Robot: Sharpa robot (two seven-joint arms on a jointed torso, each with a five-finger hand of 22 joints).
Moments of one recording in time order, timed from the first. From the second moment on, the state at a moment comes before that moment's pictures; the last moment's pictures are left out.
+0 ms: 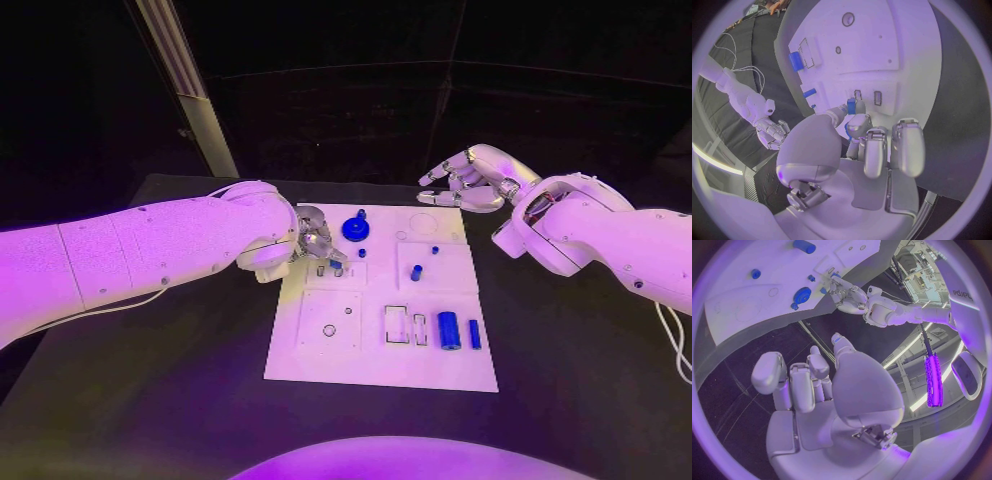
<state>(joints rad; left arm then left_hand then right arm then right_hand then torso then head) 1.34 -0.64 -0.17 1.40 -0.92 0.00 -0.58 1.19 -0.05 0.44 0.13 0.08 0.92 0.05 0.56 0.66 1.33 -0.03 1.14 1.06 1.47 -0.09 1.57 1.31 0.06 1.46 0.02 1.41 1.31 1.24 -0.84 0.01 1.46 -1.04 -0.34 0.12 1.31 -0.03 -0.01 0.19 0.32 0.92 0.16 0.12 0.08 1.28 0.07 1.16 1.15 1.47 0.00 1.42 1.31 0.09 1.32 0.10 1.32 1.05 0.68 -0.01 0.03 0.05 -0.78</state>
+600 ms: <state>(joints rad) 1.30 -0.63 -0.17 1.42 -1.03 -0.05 -0.57 1.18 -0.06 0.46 0.12 0.07 0.92 0.05 0.56 0.67 1.33 -0.03 1.14 1.05 1.47 -0.09 1.57 1.31 0.06 1.46 0.02 1.41 1.31 1.24 -0.84 0.01 1.45 -1.04 -0.32 0.12 1.31 -0.03 -0.01 0.19 0.32 0.92 0.16 0.12 0.08 1.28 0.07 1.16 1.15 1.47 0.00 1.42 1.31 0.09 1.32 0.10 1.32 1.05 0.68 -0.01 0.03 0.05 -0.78</state>
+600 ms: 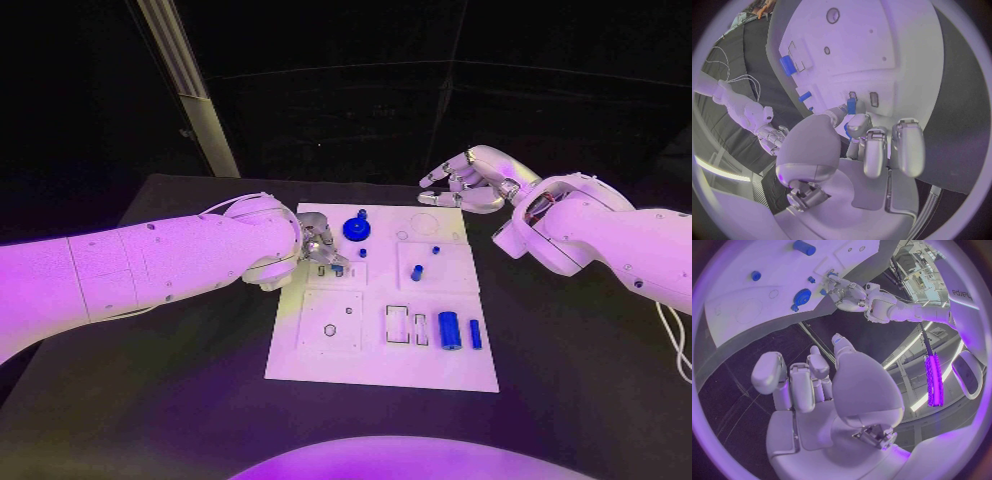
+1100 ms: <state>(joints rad) 1.30 -0.63 -0.17 1.43 -1.05 -0.01 -0.57 1.17 -0.07 0.49 0.13 0.11 0.93 0.04 0.57 0.68 1.33 -0.03 1.14 1.05 1.47 -0.09 1.57 1.31 0.06 1.46 0.02 1.41 1.31 1.24 -0.84 0.01 1.45 -1.04 -0.32 0.12 1.31 -0.03 -0.01 0.19 0.32 0.92 0.16 0.12 0.08 1.28 0.07 1.16 1.15 1.47 0.00 1.42 1.31 0.09 1.32 0.10 1.32 1.04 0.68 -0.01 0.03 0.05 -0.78</state>
